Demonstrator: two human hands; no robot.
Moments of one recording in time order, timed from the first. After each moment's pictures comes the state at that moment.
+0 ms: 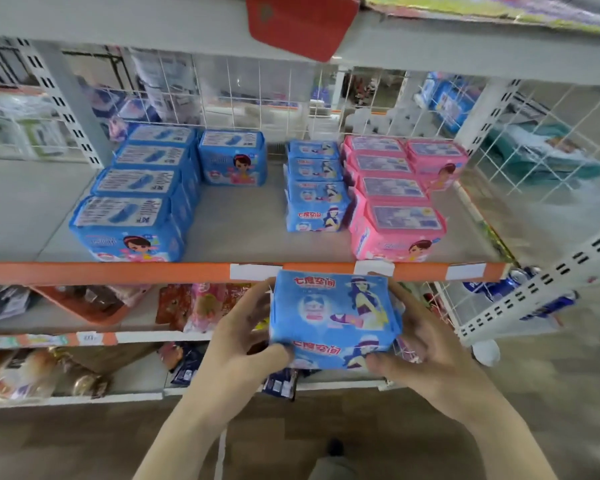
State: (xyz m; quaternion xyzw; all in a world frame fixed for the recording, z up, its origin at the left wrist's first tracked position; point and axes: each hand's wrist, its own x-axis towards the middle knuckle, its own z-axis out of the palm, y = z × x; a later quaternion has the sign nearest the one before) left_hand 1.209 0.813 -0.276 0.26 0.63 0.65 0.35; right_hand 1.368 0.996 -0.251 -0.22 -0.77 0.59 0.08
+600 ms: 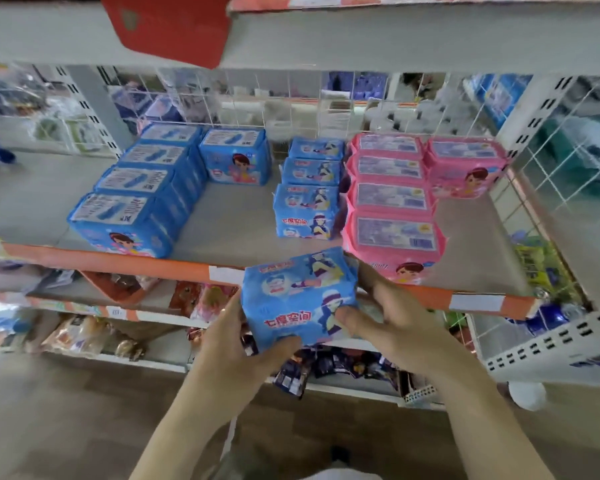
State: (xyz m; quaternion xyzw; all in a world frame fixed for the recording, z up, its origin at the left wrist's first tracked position) left_hand 1.250 0.903 -0.272 0.16 0.83 0.50 0.20; right_hand 1.327 1.116 -0.264 -0.07 -0.81 0.58 -0.02
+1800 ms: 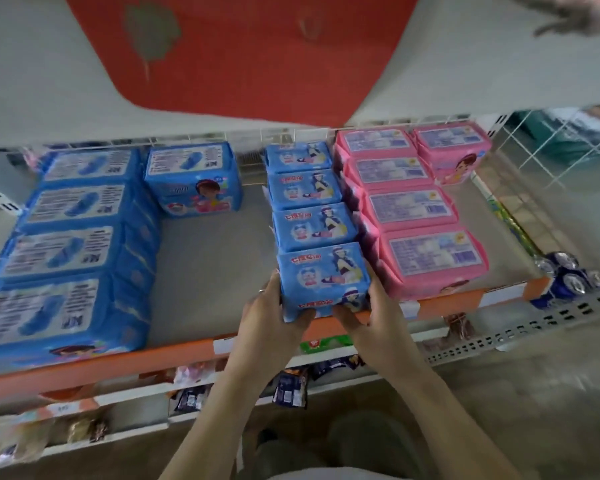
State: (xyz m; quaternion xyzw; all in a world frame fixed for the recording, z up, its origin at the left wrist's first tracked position) left_hand 1.084 0.958 -0.332 0.30 0.80 0.44 0.28; right_hand 1.214 1.075 -0.349 -0.34 -0.78 0.49 0.18
